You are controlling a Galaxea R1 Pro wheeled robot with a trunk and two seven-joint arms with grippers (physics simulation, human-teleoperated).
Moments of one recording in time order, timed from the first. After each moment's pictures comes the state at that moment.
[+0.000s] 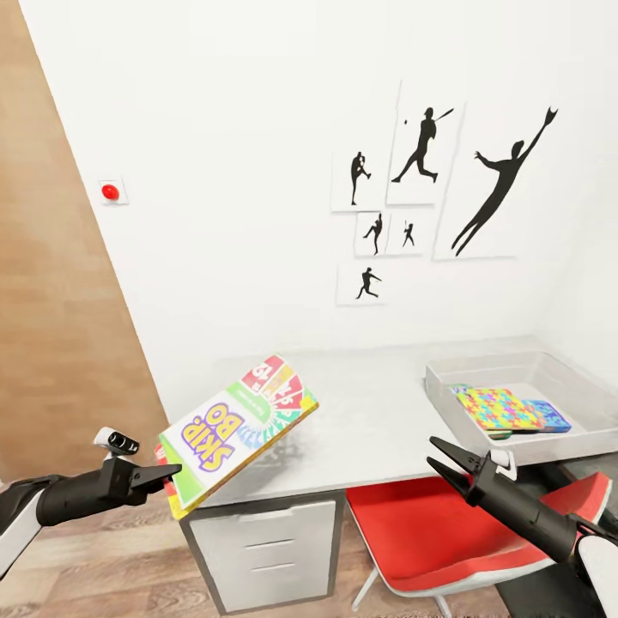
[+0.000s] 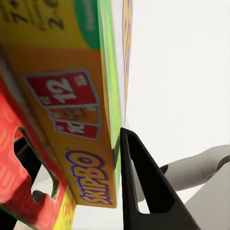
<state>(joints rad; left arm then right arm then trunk) -0.34 0.54 -0.10 -1.21 0.85 1.04 -1.39 -0.12 -0.14 -0.37 -1.58 -1.03 1.04 0.61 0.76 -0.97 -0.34</state>
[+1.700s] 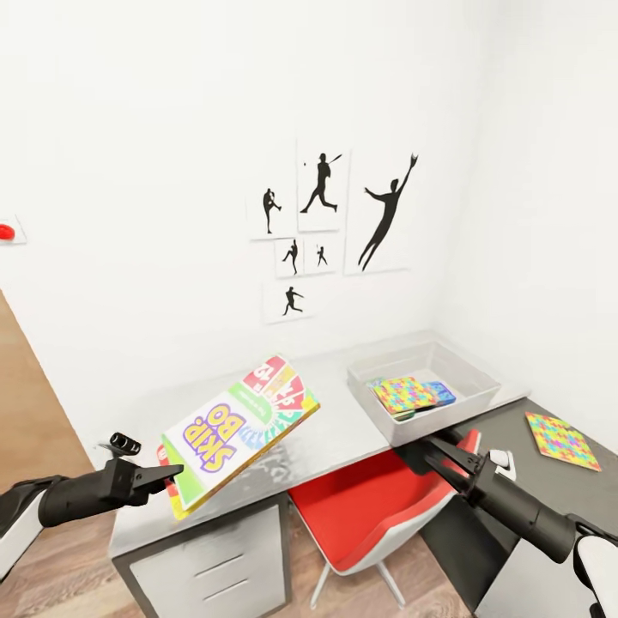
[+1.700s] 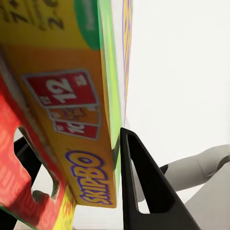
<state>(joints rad) -0.33 0.54 -0.10 -1.21 0.85 1.04 -1.39 -0.12 -0.14 -0.36 -1.58 -1.03 1.04 0.61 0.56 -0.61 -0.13</state>
